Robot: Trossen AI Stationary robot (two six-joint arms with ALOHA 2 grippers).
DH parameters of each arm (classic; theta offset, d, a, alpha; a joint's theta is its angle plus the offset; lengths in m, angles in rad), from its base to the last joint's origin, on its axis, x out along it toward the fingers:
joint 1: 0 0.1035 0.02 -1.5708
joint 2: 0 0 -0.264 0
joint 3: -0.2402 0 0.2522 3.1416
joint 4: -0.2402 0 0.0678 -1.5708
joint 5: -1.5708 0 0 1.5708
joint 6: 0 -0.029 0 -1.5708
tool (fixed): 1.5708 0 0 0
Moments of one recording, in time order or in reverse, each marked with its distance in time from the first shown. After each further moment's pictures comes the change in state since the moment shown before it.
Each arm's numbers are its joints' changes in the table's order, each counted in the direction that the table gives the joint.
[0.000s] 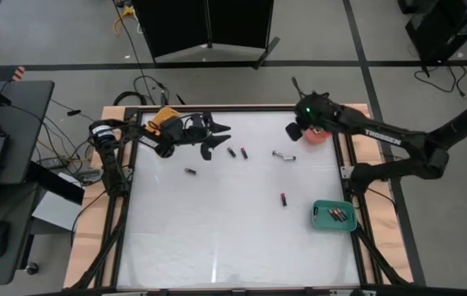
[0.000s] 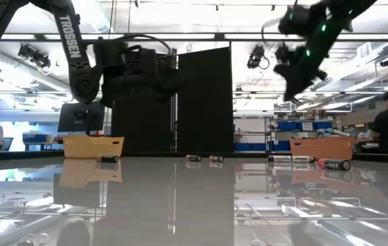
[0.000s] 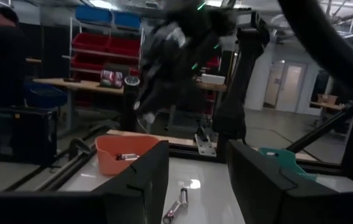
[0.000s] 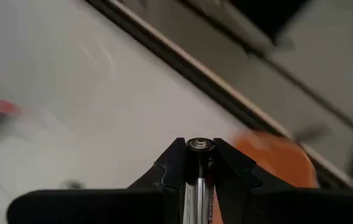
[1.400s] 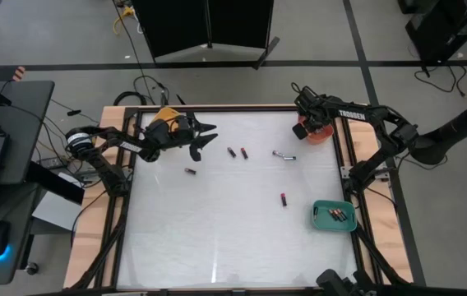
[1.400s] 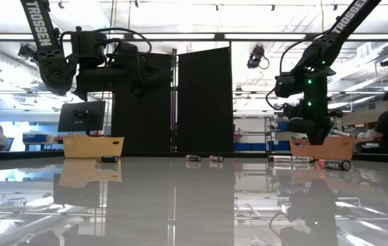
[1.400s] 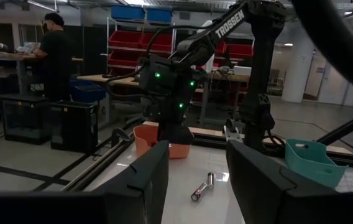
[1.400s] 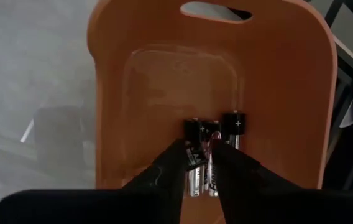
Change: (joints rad) left arm 0.019 -0.229 0.190 -0.105 0.121 -0.081; right arm -0.298 0.397 0.000 -0.067 0.010 0.033
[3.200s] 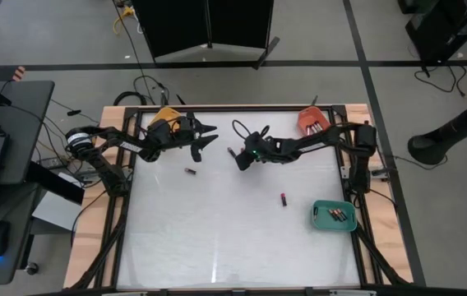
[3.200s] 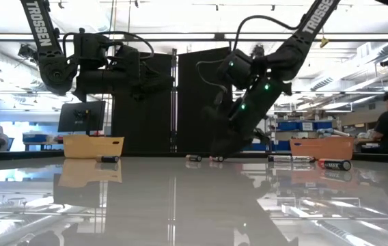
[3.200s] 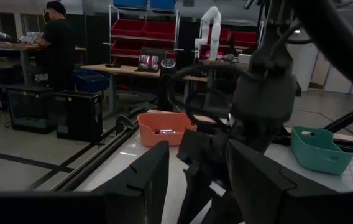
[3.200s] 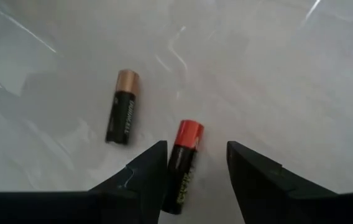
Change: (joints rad) left arm 0.000 0.001 0.000 -0.055 0.011 -0.030; right arm 0.678 0.323 -0.060 0.761 0.026 -0.531
